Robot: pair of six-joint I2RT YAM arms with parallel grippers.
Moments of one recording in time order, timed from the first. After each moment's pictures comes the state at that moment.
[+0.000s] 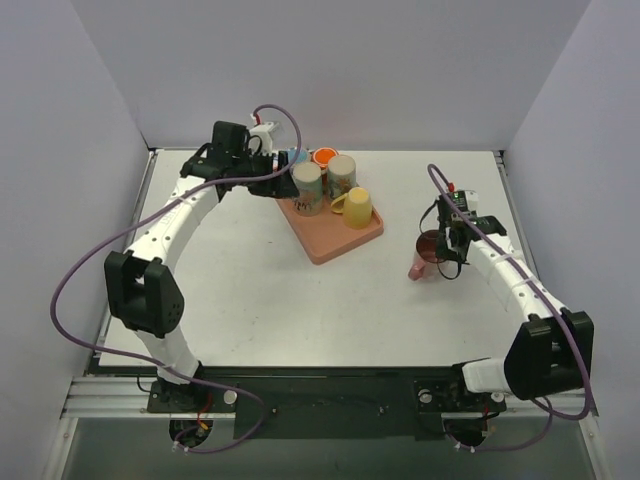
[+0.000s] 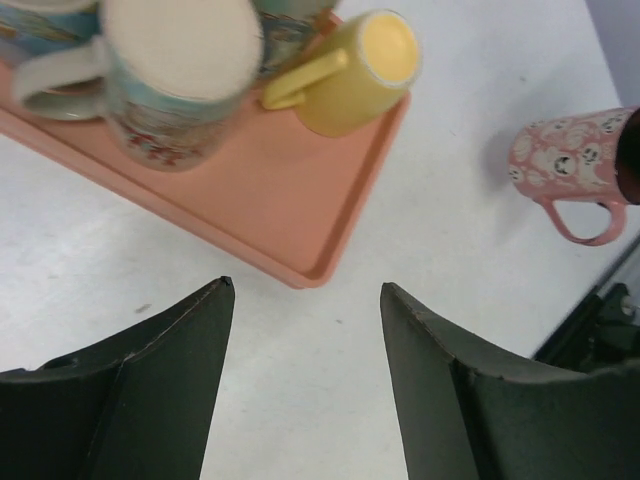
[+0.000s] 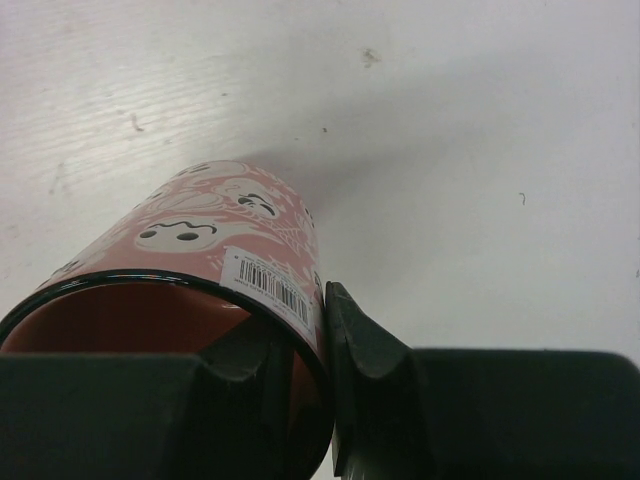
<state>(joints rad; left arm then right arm) -0.32 1.75 1.67 -0.63 0.51 -0.21 0.23 1.32 1.03 -0.76 0.37 0.30</state>
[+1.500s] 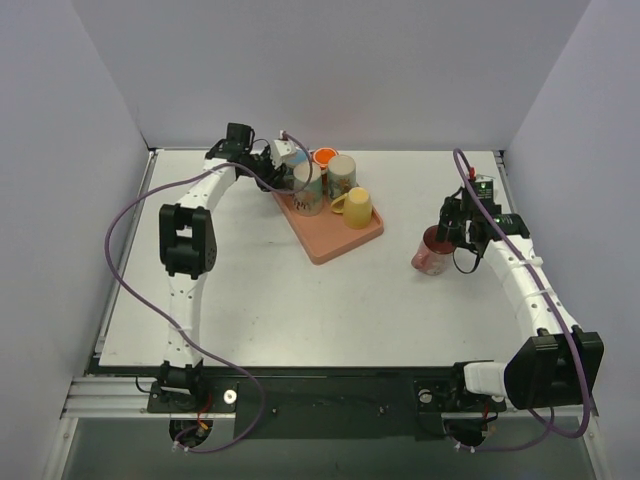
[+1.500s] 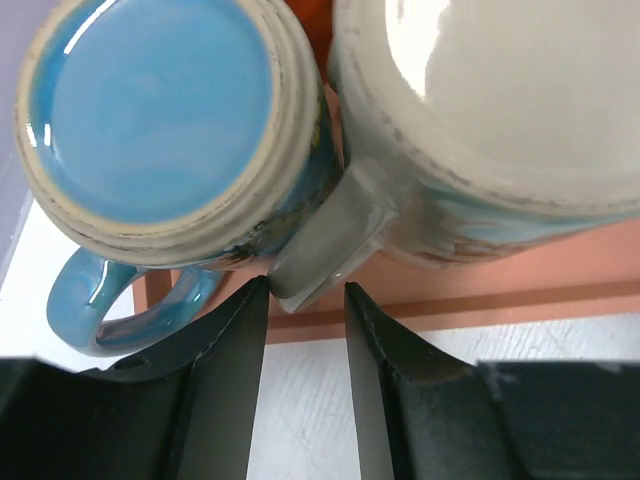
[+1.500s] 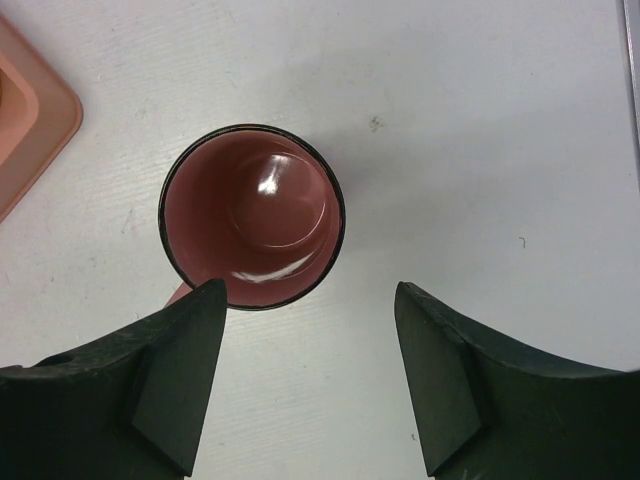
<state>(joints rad) -0.18 2.43 2.18 -0.59 0.67 0.78 0.07 1.28 1.08 -0.70 0.22 0.26</state>
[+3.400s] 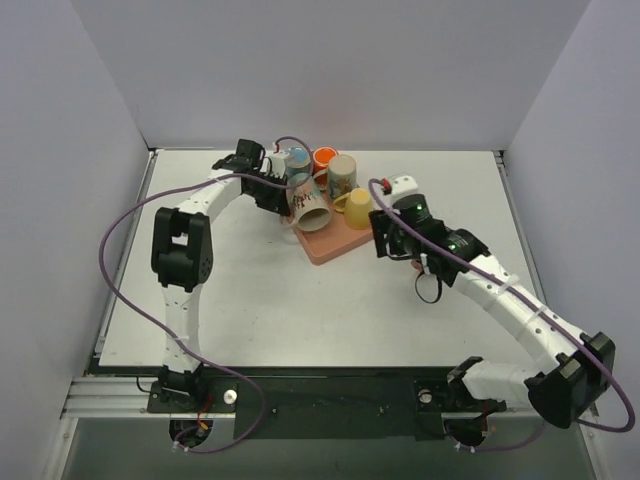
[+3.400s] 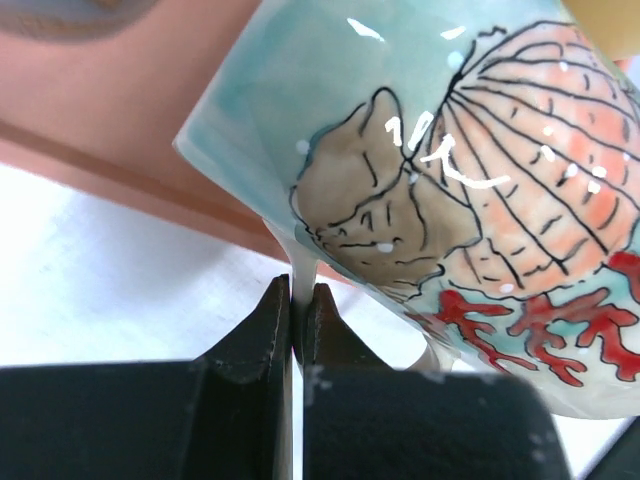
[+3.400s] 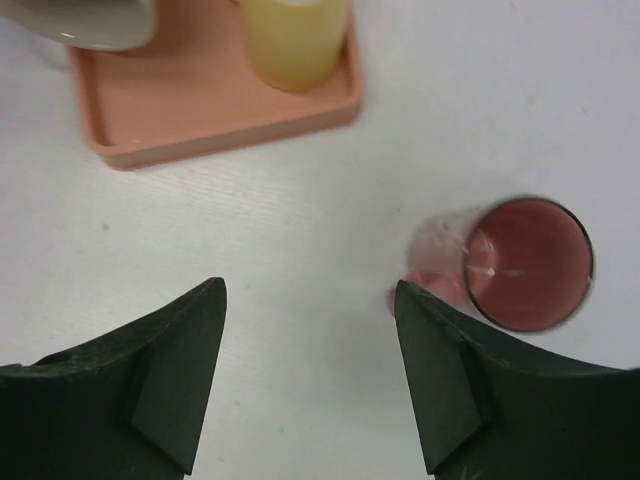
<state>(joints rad) -0.26 2.24 1.88 -0.67 0.53 0.16 0.54 1.18 1.08 -0.62 0.30 0.15</state>
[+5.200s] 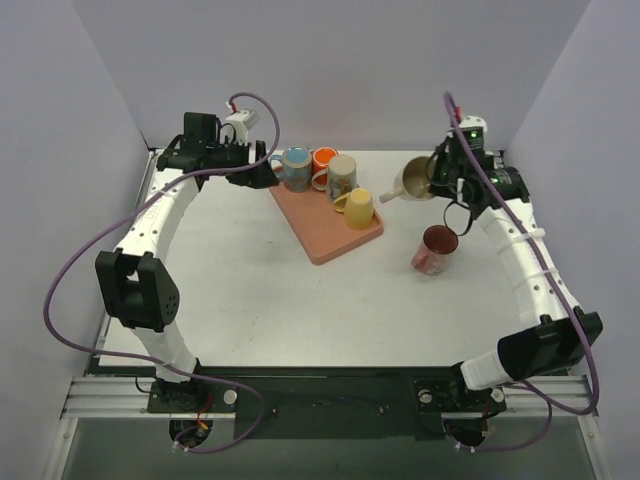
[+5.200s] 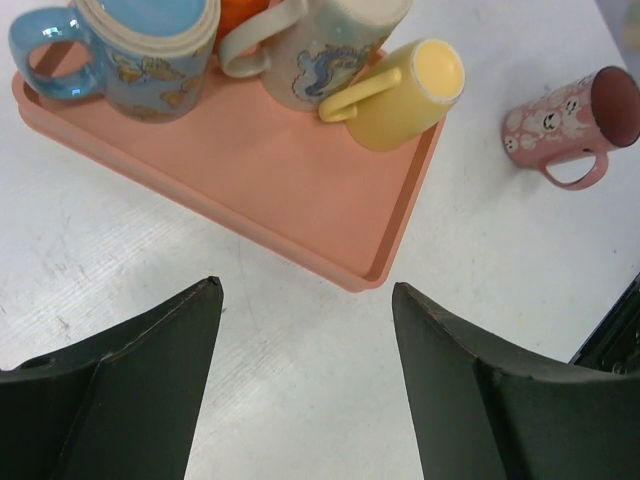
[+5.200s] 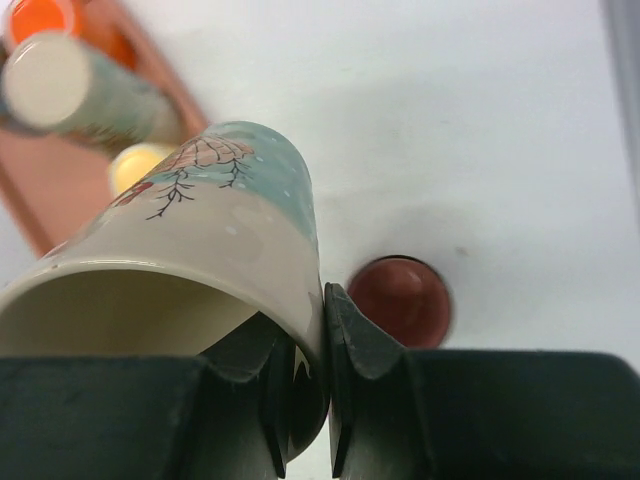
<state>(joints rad) -0.16 1.79 1.76 -0.65 0.60 -0.04 0.28 1.48 1.60 -0.81 0.22 0.29</state>
